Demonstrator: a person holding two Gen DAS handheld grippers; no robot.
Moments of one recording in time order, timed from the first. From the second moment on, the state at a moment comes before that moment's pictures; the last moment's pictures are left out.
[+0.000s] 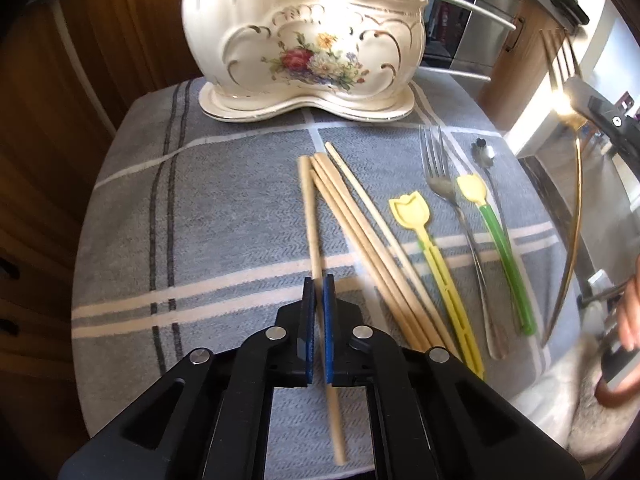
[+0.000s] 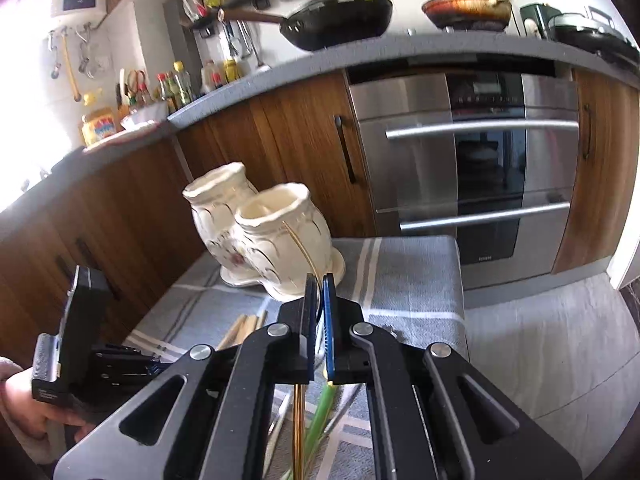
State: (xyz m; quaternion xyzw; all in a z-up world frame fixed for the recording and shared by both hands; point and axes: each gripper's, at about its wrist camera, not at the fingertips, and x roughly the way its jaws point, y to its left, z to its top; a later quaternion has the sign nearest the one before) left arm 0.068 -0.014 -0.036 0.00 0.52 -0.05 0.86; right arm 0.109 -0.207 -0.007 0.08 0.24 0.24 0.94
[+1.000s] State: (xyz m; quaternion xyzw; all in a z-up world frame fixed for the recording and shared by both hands) left arm 0.054 0.026 0.106 0.01 0.19 -0.10 0.98; right arm 0.108 -0.170 0.112 0.08 0.02 0.19 0.98
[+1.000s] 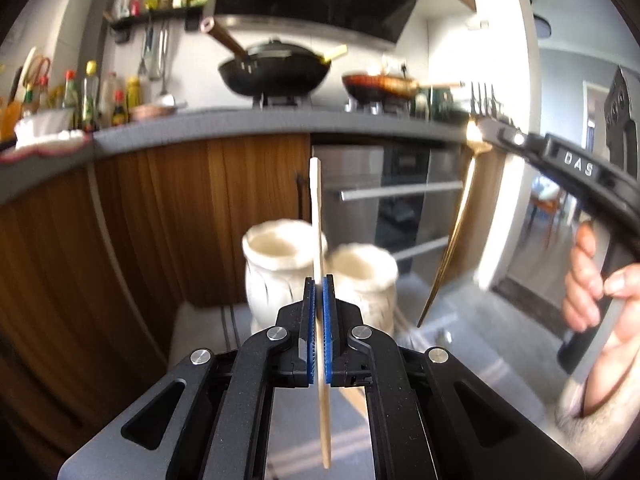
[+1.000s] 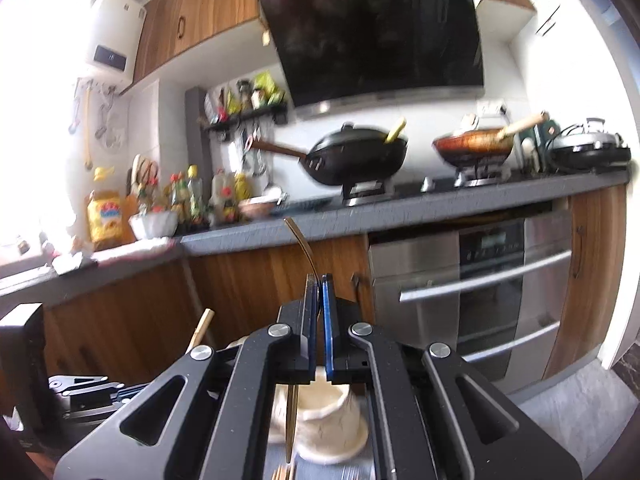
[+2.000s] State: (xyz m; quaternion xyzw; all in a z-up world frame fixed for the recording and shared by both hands) left arm 0.177 0.046 0.090 -0.05 0.08 -0.10 0.99; right arm 0.208 -0.162 0.061 0.11 0.09 0.18 0.97
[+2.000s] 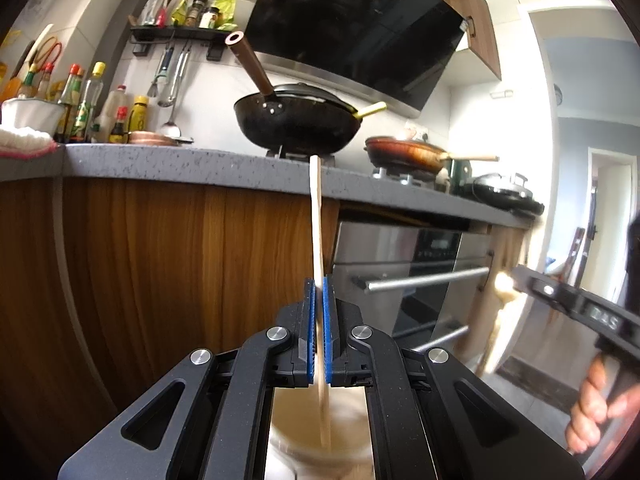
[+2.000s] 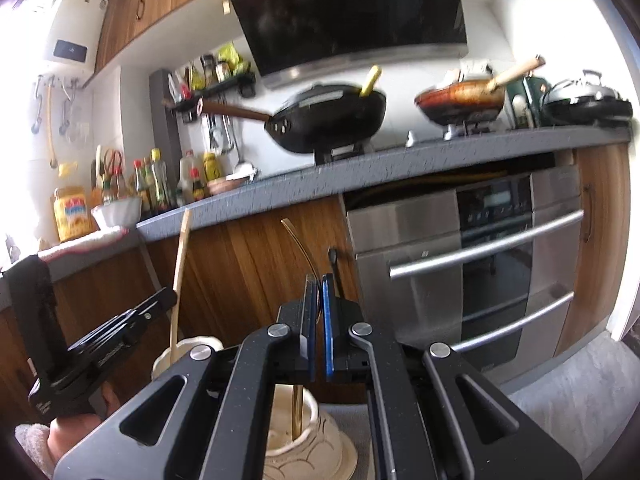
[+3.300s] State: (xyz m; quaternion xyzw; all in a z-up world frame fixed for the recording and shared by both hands) left arm 0.101 0.044 0.102 0.00 0.12 -0.06 0.99; right arm 0.207 -0.183 0.049 0.12 0.15 0.16 0.97
